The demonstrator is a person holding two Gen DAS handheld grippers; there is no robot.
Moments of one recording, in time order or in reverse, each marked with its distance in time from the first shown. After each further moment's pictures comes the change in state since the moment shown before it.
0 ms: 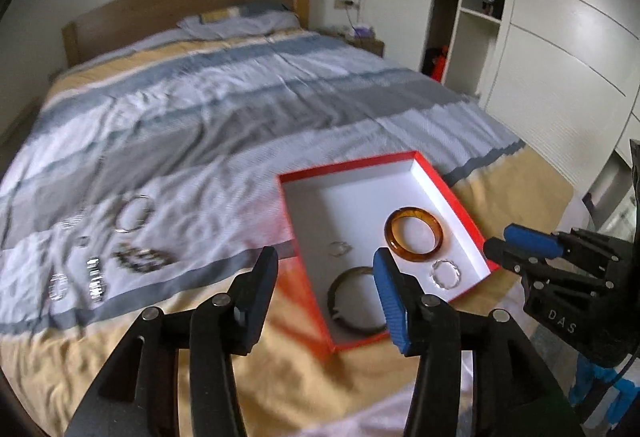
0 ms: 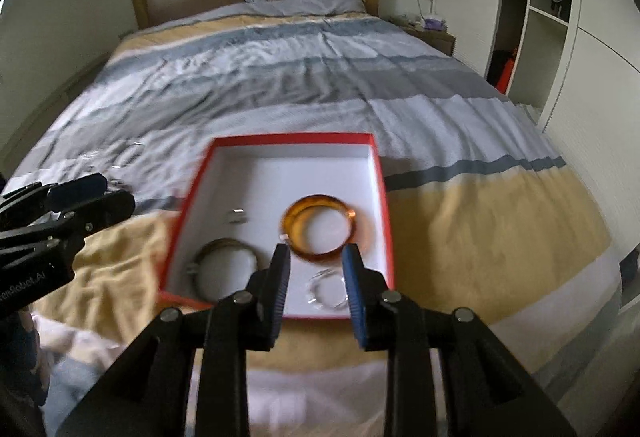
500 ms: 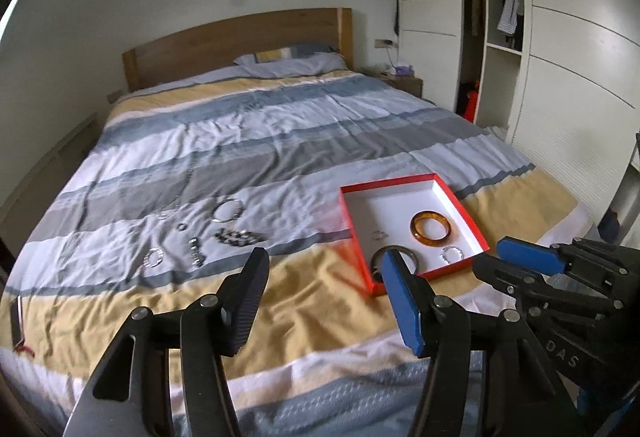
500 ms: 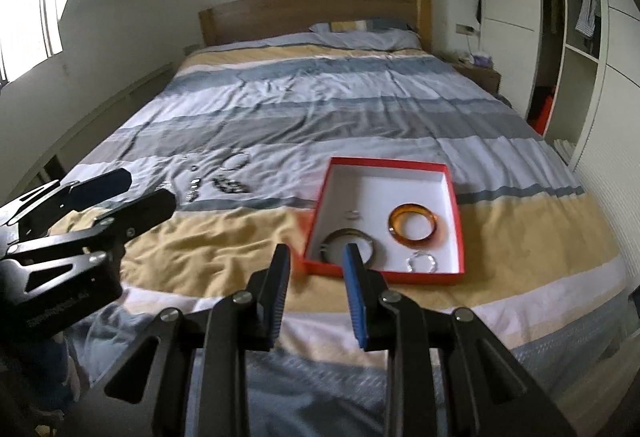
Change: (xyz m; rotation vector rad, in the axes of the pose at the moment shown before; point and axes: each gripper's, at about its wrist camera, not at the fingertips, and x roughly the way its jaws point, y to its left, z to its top) left arm -0.143 0.004 -0.050 -0.030 -0.127 0.172; right arm -0.117 0.083 -0.036 -0.090 -0.097 0.157
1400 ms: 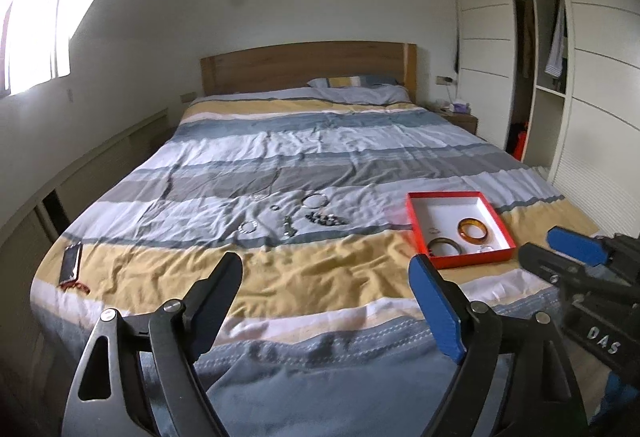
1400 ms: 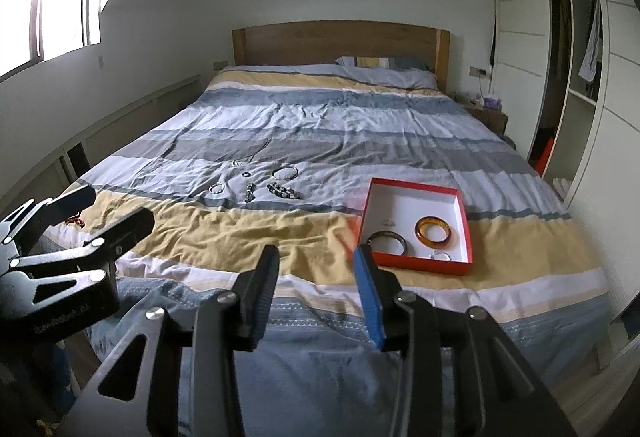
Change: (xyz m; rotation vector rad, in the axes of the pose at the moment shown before) left arm -0.128 0.049 -0.073 -0.143 -0.105 0.200; right arm -0.091 0.084 -0.033 -0.104 -0.116 -0.010
